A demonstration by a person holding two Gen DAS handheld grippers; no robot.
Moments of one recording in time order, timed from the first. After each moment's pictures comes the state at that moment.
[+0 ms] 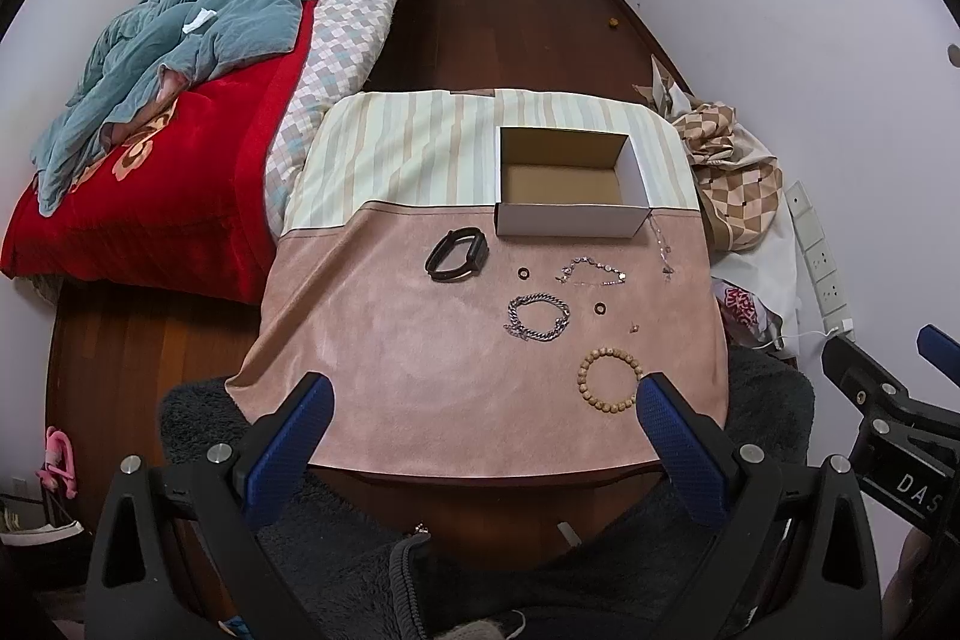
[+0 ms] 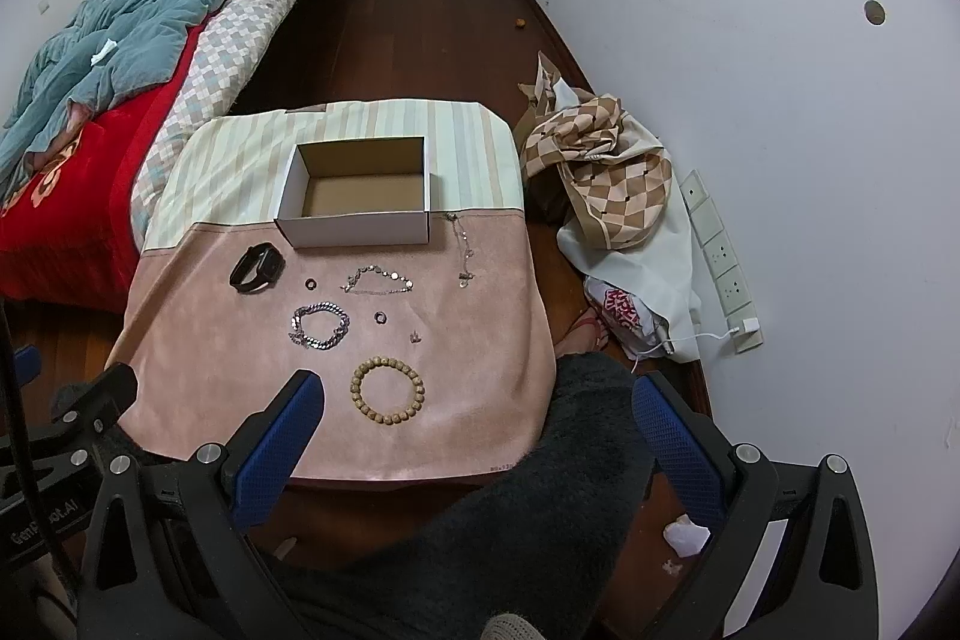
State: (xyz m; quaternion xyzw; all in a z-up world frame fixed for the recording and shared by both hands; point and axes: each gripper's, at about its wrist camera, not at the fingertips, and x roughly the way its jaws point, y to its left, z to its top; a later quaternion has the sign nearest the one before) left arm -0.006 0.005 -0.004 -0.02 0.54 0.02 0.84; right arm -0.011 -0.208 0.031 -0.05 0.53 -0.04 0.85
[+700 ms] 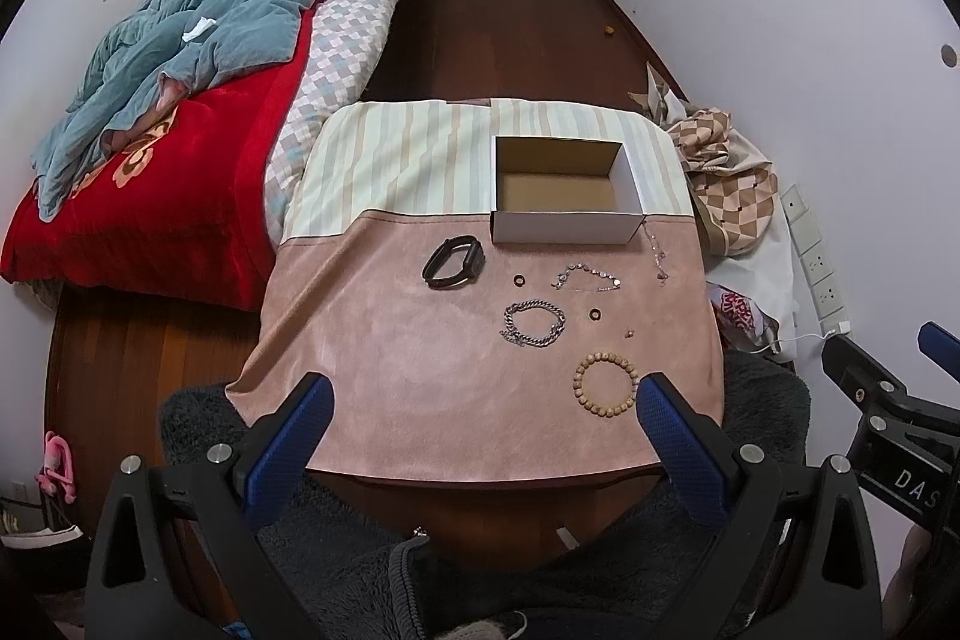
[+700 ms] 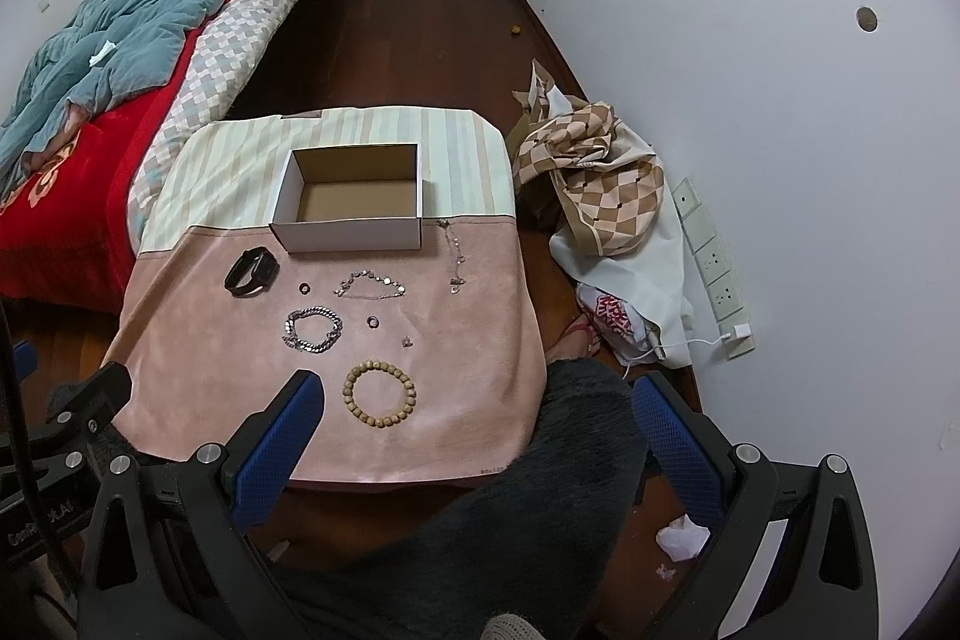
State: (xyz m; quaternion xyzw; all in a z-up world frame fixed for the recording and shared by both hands) left arm -0.008 -0.002 0.005 -0.02 0.53 0.02 0.85; right arm -0.013 -0.214 0.038 -0.05 0.52 -0.05 0.85
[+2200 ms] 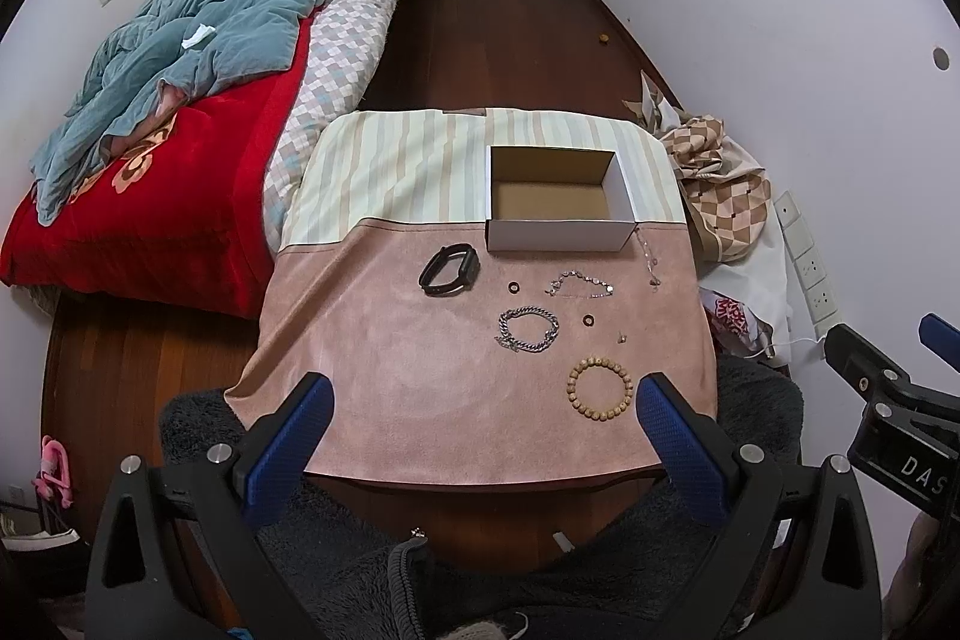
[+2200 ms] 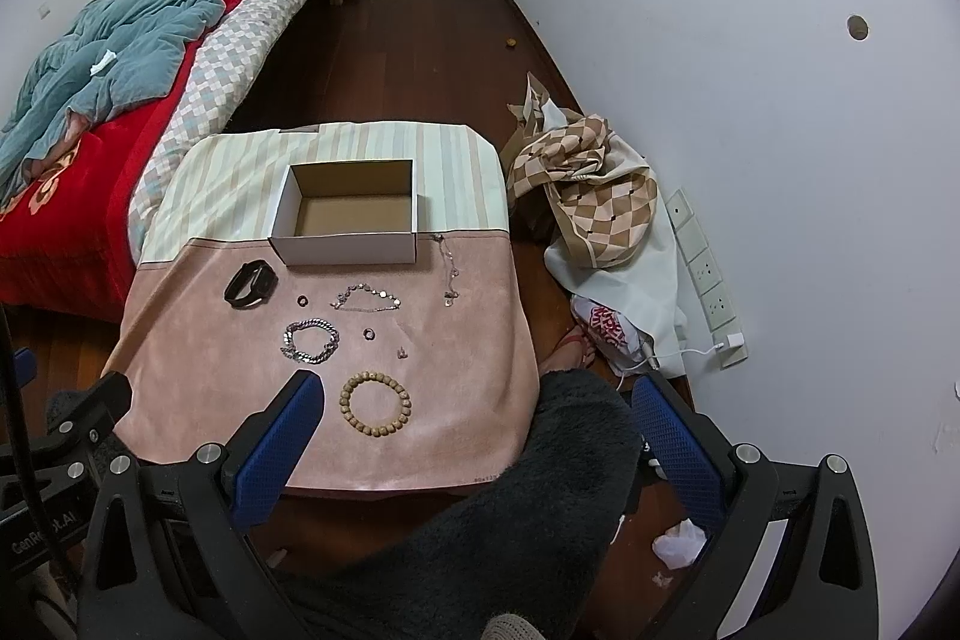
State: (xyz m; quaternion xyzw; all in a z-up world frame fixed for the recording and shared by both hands) left arm -0.009 -0.008 0.015 -0.02 0.52 0.02 0.85; right arm -0.017 -0.213 0.047 -0.06 0.51 -0.05 0.86
